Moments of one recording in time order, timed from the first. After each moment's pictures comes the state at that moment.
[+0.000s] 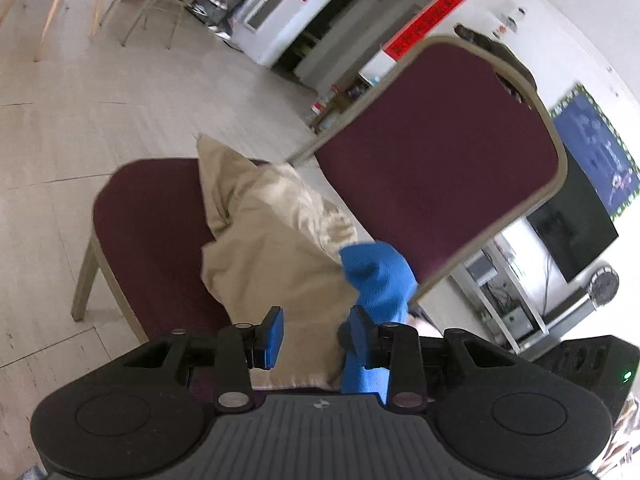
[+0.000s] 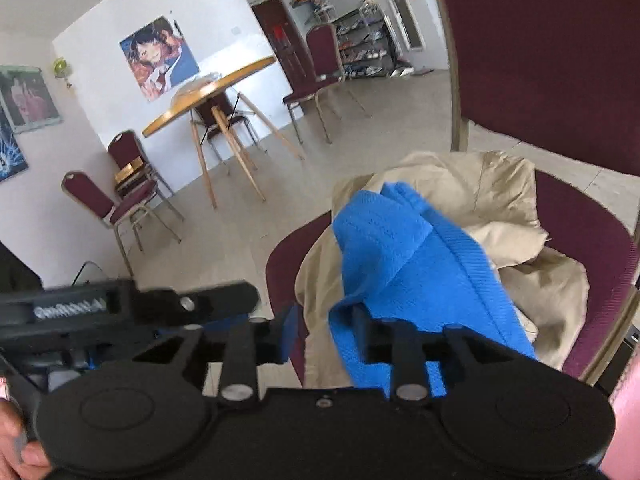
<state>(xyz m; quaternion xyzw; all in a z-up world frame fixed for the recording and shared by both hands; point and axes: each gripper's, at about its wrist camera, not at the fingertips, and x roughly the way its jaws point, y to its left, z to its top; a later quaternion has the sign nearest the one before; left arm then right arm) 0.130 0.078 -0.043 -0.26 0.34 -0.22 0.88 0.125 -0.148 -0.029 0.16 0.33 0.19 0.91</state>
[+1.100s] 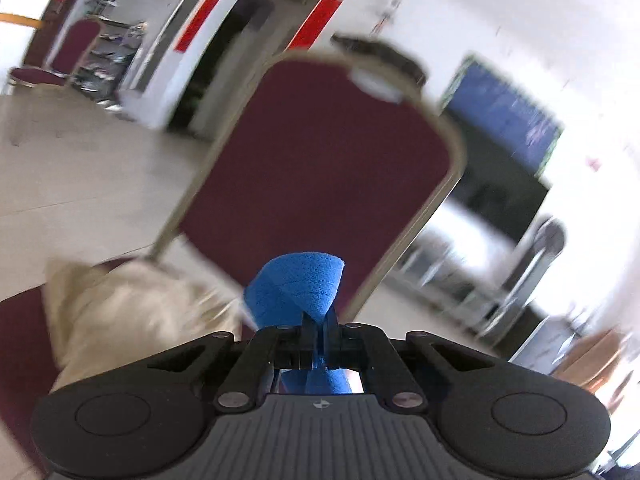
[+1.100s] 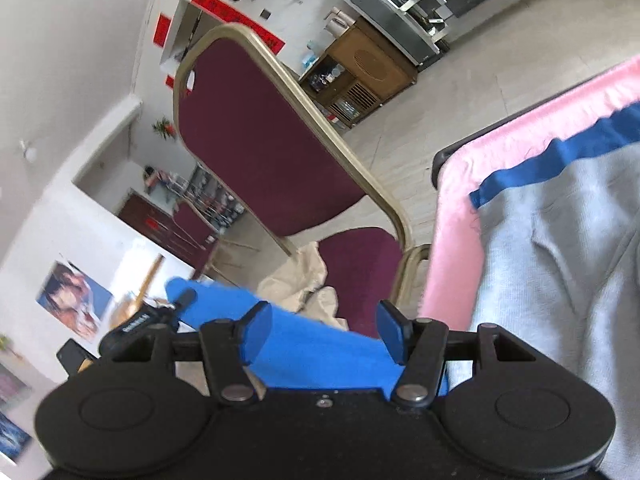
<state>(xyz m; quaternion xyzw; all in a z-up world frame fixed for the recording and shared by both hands) 0.175 -0.009 0.024 -0.21 0.22 -0.33 0.89 -0.052 -0.339 -0.033 0.46 0.20 -0.02 0.86</state>
